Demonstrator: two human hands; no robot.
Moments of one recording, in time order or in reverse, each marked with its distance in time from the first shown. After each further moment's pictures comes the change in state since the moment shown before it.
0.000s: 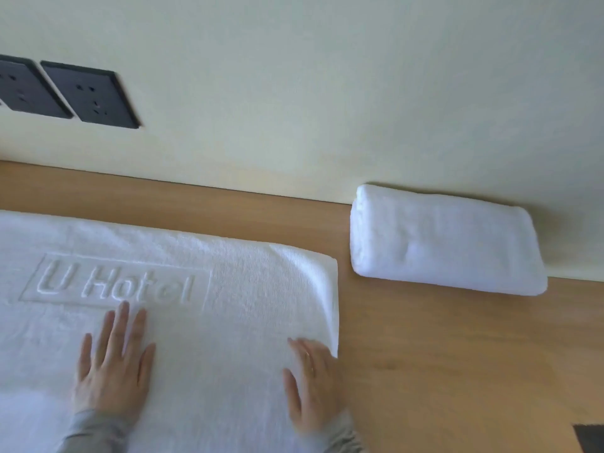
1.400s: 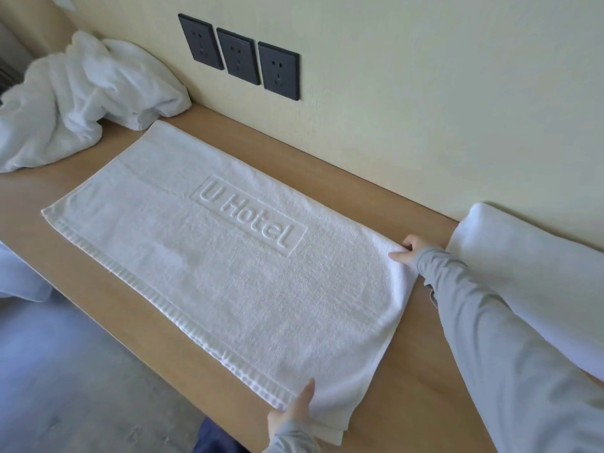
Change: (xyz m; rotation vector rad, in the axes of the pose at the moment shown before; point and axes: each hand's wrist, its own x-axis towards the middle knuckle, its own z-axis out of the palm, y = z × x) left_hand -0.142 0.215 0.005 -1.573 -0.108 -1.725; right_hand 0.214 0.086 0.011 -0.090 -0.842 0.219
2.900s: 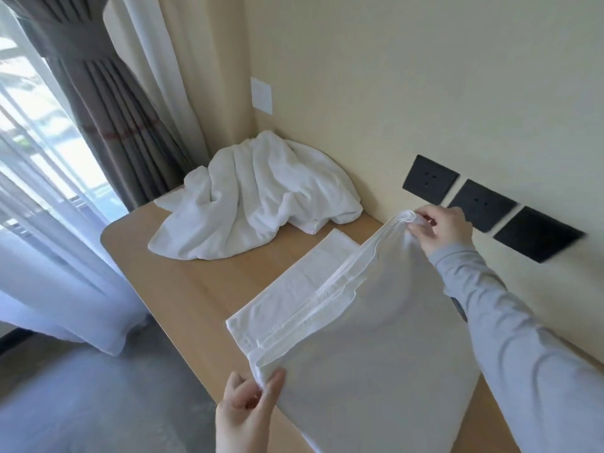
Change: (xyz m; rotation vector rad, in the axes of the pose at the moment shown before) left_hand 0.067 0.414 -0.240 0.048 -0.022 1.122; right_hand 0.008 -0.515 -0.024 0.164 0.656 -0.587
